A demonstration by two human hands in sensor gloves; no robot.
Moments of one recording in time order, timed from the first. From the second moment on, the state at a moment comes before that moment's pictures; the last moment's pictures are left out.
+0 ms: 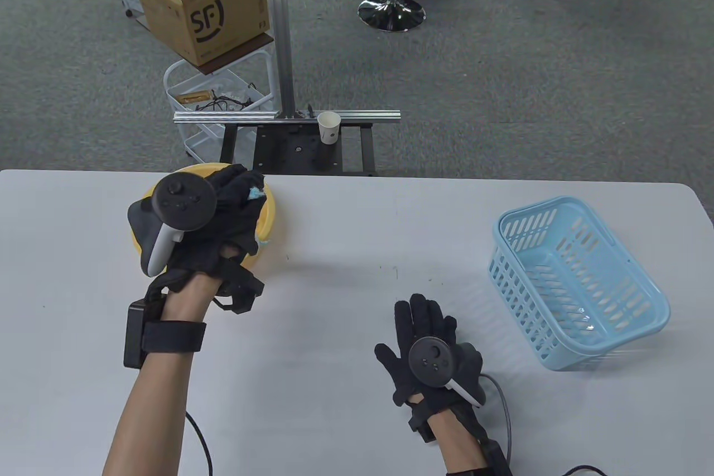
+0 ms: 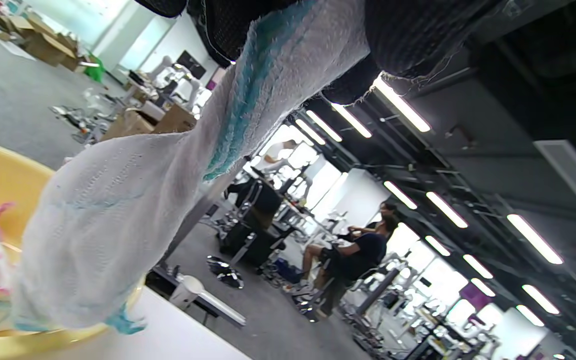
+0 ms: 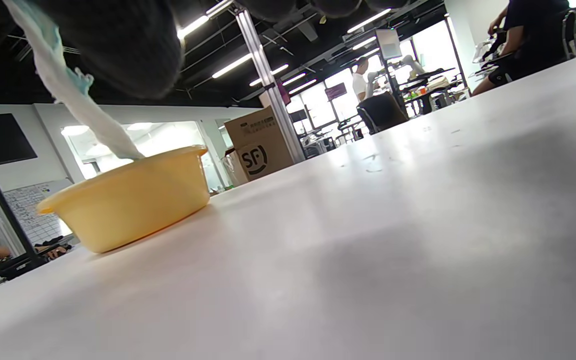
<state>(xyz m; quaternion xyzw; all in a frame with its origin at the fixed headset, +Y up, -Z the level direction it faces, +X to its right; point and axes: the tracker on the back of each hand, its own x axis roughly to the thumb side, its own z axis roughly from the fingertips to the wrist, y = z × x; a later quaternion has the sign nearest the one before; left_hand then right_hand) -0.228 -0.529 -0.369 0.08 -0.02 0.34 0.94 0.114 -0.759 -0.303 0.16 -0.03 0.96 0.21</state>
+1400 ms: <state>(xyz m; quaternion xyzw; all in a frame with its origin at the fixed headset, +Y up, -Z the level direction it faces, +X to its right) -0.125 -0.588 -0.256 0.08 -0.20 0.42 0.88 0.134 -0.735 -0.289 0.05 -0.21 0.80 0.56</state>
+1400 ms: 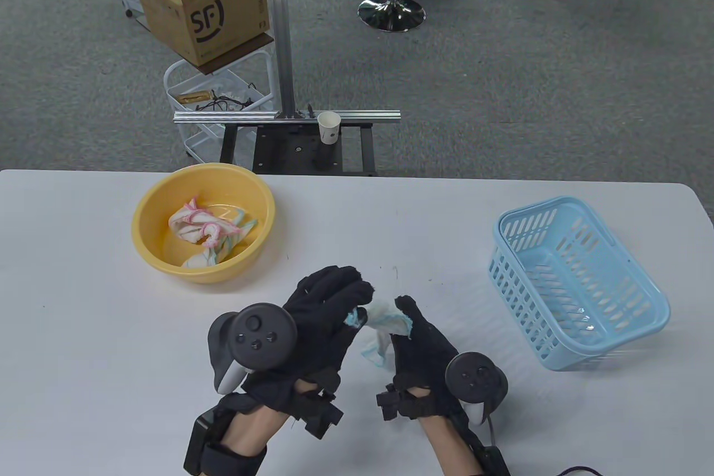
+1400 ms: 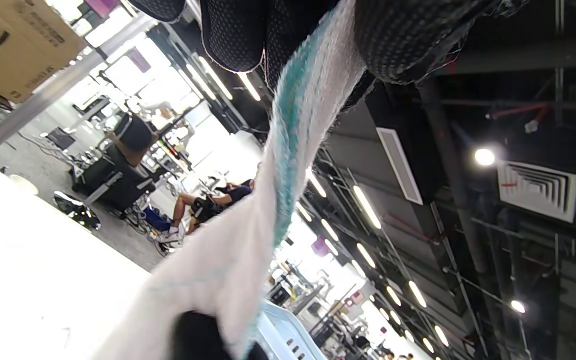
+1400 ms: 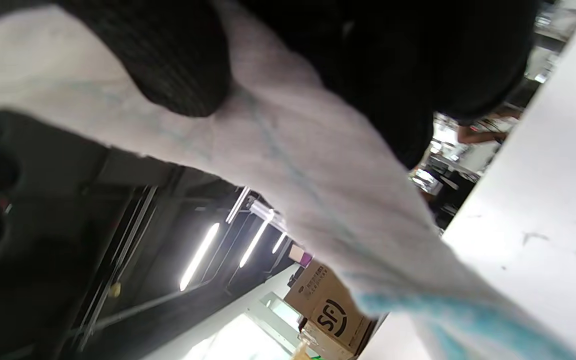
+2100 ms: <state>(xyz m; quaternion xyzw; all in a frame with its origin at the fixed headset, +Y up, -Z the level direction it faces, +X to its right) -0.179 -0.762 -0.307 -0.15 -0.02 0.58 0.80 0.150 -0.756 -0.303 0.00 -0.08 0.62 0.78</state>
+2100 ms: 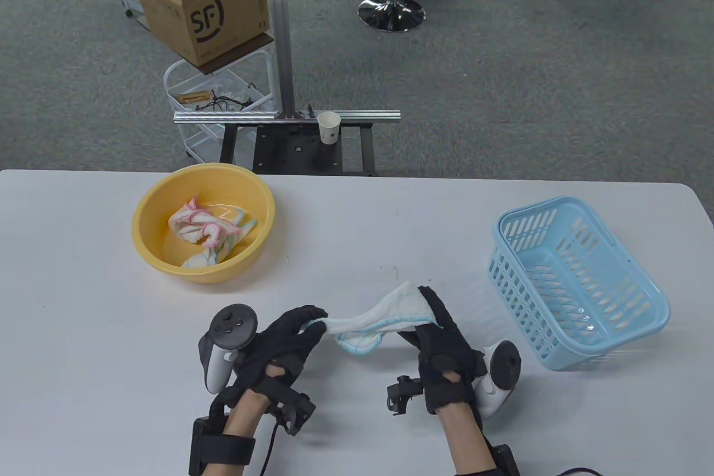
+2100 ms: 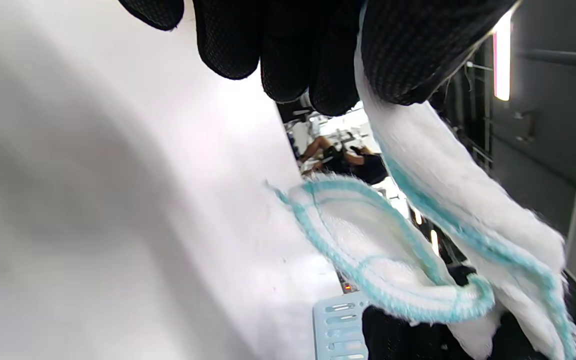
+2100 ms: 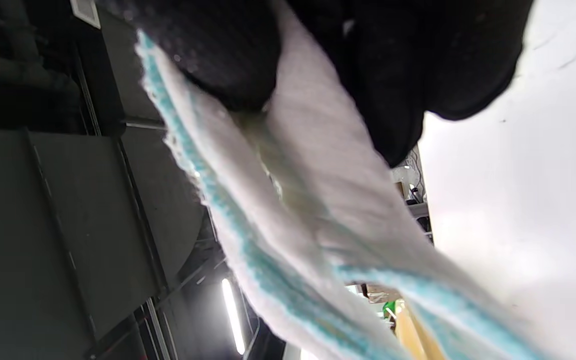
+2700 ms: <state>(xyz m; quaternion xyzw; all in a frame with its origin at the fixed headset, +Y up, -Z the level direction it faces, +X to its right) -0.137 -0.783 -0.292 -0.42 -0.22 0.59 0.65 0.112 -0.759 -0.303 0.13 0.07 0.67 0.73</state>
